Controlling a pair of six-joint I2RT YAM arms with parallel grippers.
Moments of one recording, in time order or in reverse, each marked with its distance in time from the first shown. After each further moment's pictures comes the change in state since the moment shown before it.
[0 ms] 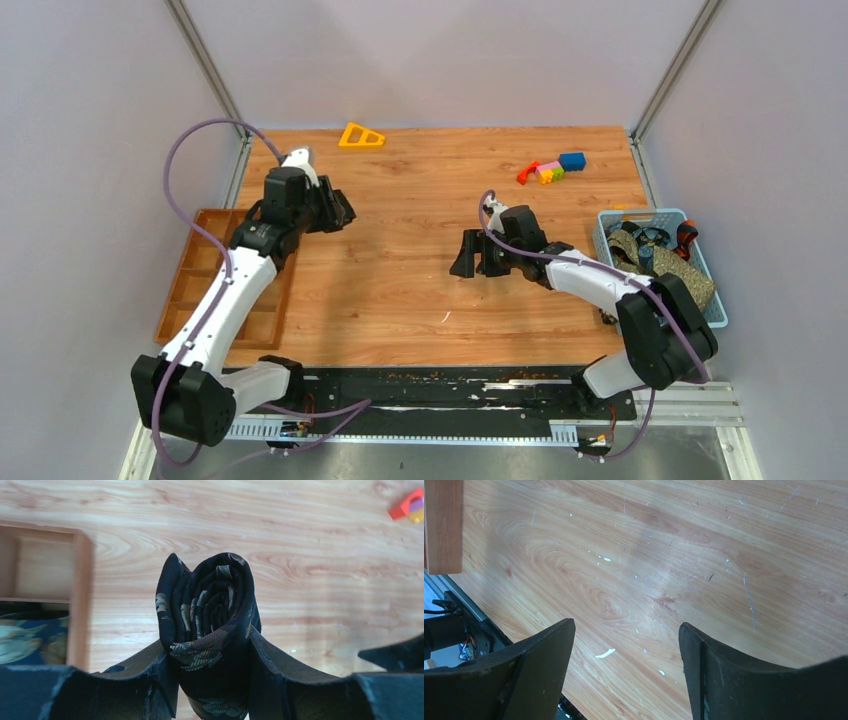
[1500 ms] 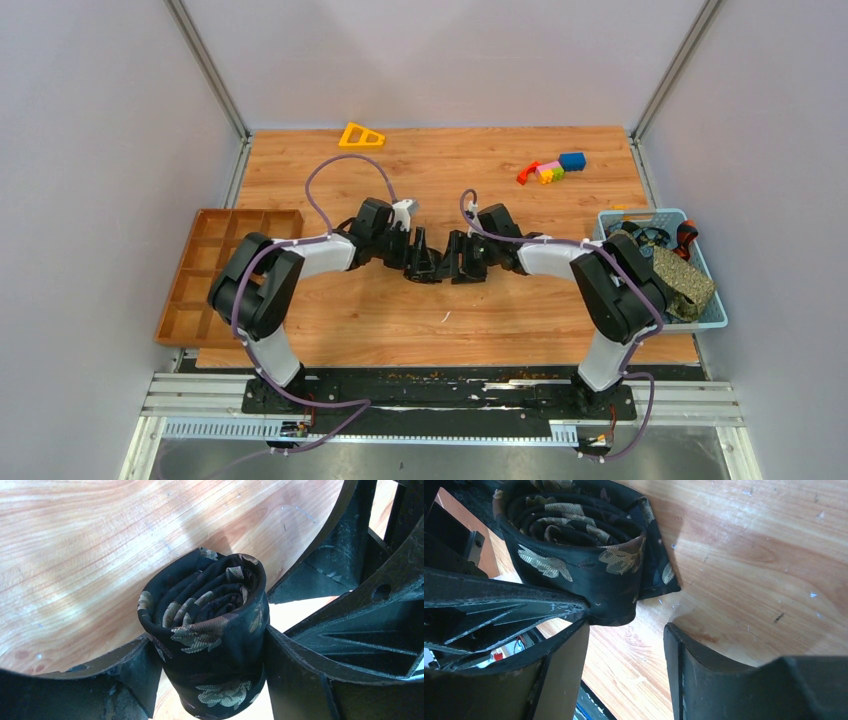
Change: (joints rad) left arm -0.261 0.596 -0.121 0.497 0.490 0.024; right arm 0.034 0.288 0.126 0.044 -0.142 0.206
